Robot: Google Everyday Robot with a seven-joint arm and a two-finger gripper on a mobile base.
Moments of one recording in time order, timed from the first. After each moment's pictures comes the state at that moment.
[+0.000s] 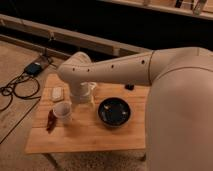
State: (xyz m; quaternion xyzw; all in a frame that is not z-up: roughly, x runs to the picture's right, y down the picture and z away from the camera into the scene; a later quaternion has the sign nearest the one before) arm -0.107 0.101 0.703 -0.26 0.23 0.64 0.68
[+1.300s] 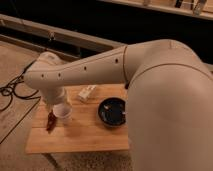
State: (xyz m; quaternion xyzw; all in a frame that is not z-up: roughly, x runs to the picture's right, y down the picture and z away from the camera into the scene) arm -0.224 0.092 0.668 -0.25 0.14 0.59 0.75
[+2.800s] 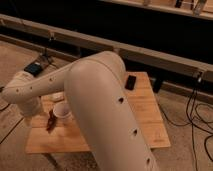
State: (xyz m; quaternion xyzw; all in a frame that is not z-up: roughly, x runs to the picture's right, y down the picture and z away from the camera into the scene) arm -0.351 0.156 0.746 -0.32 0.12 0.51 0.79
